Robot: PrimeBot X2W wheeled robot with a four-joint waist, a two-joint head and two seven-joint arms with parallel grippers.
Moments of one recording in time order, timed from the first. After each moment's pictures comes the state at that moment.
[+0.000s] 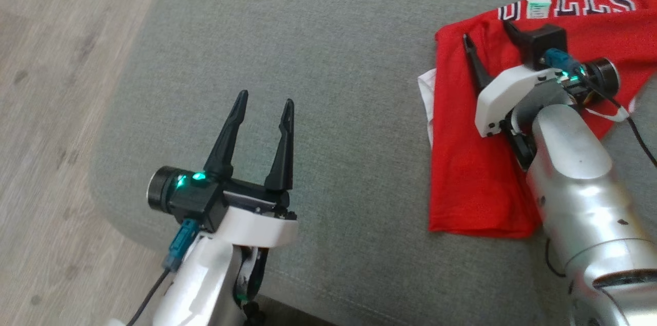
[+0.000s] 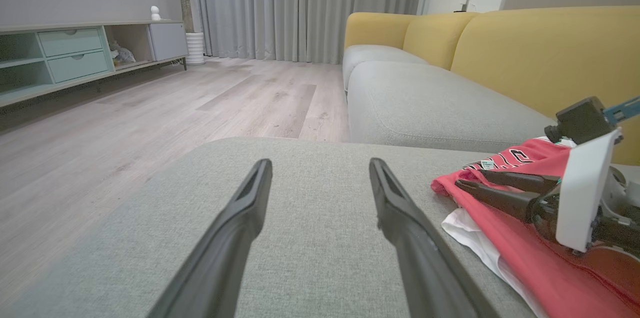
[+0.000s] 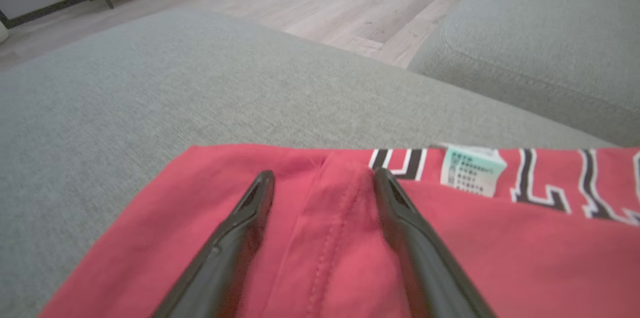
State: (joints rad) left arm -0.29 0.05 -0.40 0.16 -0.24 0.04 -0.26; right arm -0.82 -0.07 0.09 0.99 -0.13 0.13 -0.12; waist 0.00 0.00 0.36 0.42
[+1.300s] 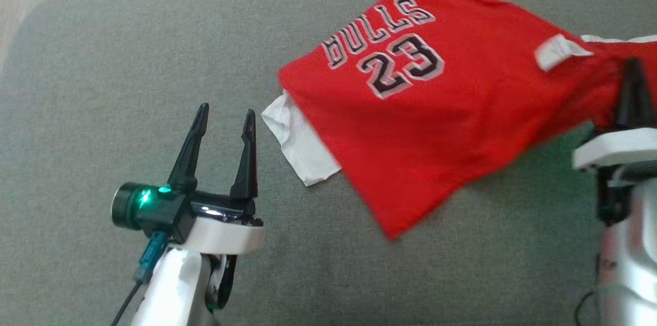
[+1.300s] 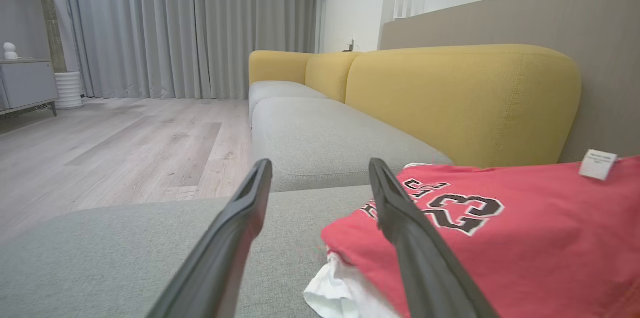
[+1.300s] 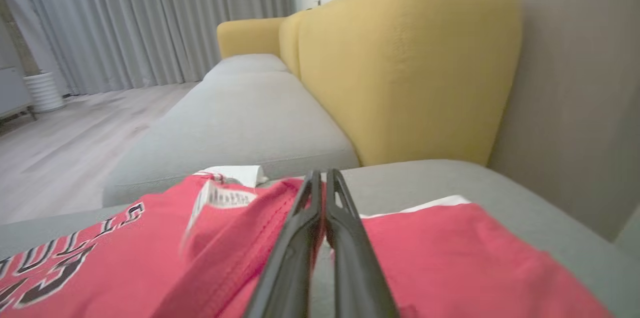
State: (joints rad) left arm -0.22 0.05 -0.26 0.16 -0.16 0.00 -0.26; right arm -0.44 -0.05 -0.30 0.47 0.00 0.13 -0.18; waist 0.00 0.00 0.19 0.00
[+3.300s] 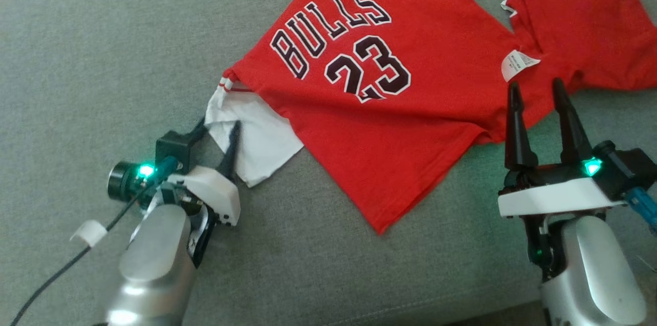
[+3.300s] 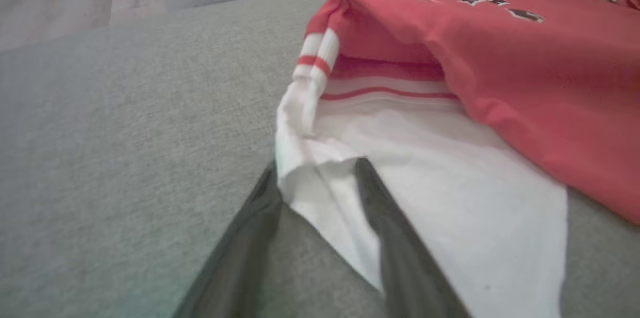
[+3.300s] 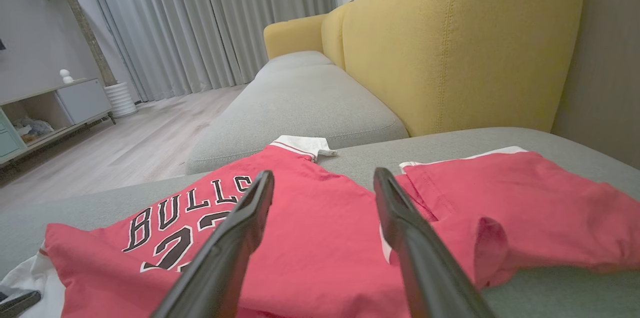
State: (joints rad) left arm -0.52 0.09 -0.28 0.77 -0.15 -0.11 -0.08; right arm -0.22 -0.05 0.04 0.19 0.20 0.13 -0.25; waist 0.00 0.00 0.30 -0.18
